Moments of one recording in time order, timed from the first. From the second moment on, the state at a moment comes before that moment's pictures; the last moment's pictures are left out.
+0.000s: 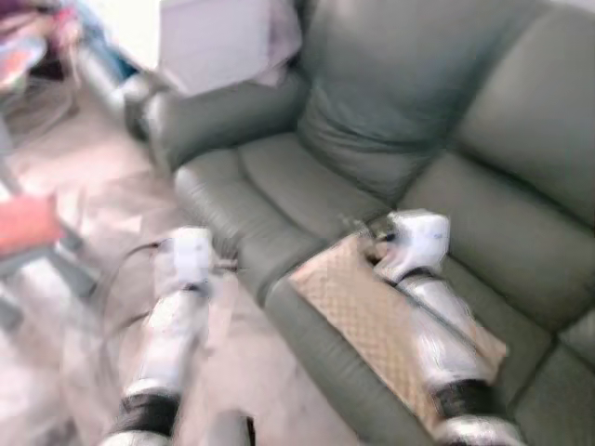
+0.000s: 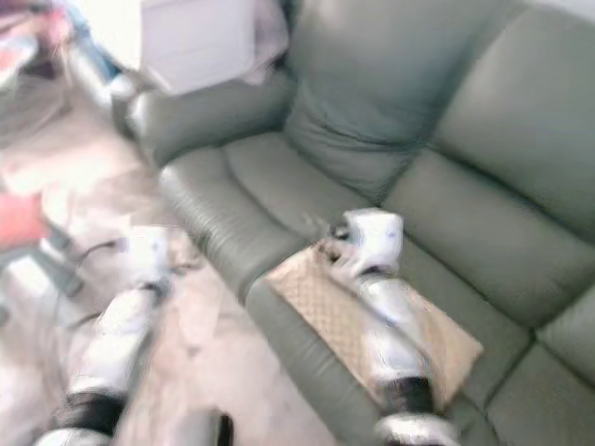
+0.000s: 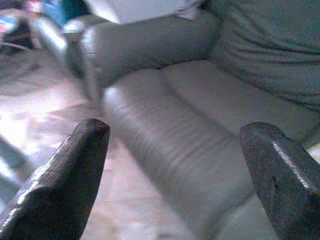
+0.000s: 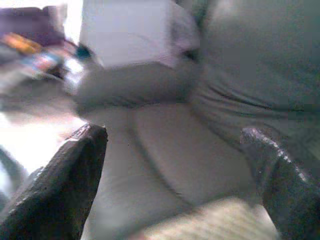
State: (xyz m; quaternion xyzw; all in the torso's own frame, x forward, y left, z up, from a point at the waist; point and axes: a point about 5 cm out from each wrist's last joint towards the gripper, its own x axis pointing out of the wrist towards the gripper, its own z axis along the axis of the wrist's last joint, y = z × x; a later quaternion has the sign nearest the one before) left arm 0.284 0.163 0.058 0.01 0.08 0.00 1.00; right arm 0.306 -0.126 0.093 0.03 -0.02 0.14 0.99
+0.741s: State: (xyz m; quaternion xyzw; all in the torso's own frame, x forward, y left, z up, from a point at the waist) left arm 0.291 0.144 0.061 0.01 0.07 -0.01 1.00; right arm 0.298 -0.151 0.082 0.02 0.00 0.11 0.99
